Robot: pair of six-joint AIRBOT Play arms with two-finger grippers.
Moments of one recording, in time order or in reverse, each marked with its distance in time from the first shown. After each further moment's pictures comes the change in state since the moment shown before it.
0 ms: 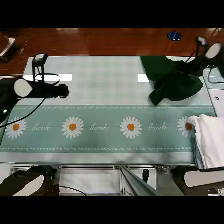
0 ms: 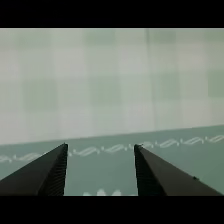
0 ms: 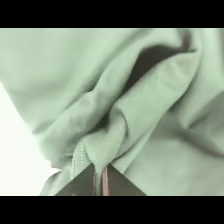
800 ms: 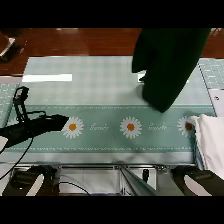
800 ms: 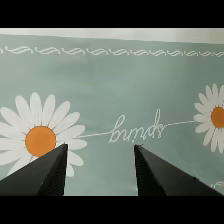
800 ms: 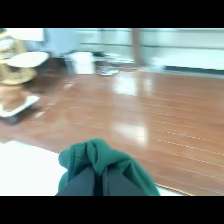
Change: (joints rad) left arm 0.035 0.632 -0.440 -0.311 -0.066 0.063; right arm 0.264 0.570 0.346 0.248 0.025 -0.163
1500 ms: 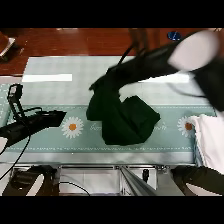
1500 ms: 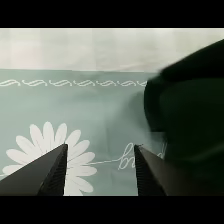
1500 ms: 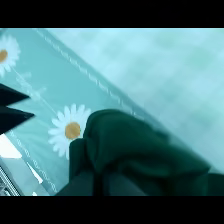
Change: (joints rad) left arm 0.000 0.011 -0.007 0.036 0.097 0.000; right arm 0.510 -0.306 -0.407 0.007 -0.021 0.089
